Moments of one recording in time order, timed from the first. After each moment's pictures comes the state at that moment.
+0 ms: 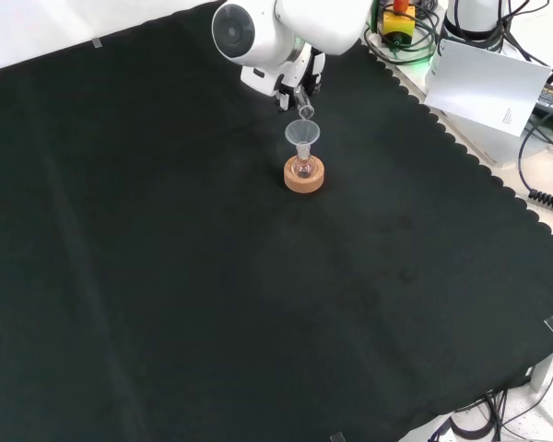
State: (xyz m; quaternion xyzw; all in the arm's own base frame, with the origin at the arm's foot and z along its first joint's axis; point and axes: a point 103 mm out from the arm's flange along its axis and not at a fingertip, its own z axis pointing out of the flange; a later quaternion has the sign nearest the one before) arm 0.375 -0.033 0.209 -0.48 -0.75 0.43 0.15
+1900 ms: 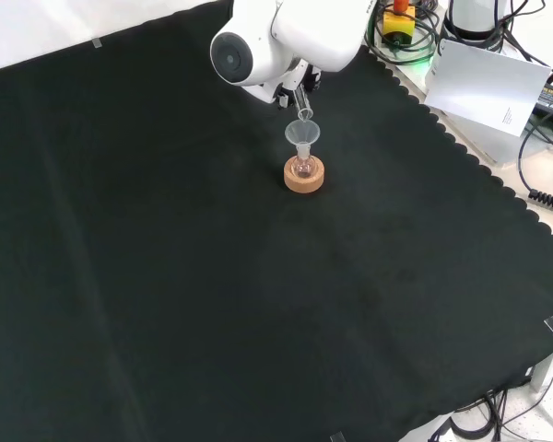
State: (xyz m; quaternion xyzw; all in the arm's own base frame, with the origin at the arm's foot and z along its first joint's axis) arm 0.377 -0.032 0.216 -0.48 -0.71 0.49 0.15
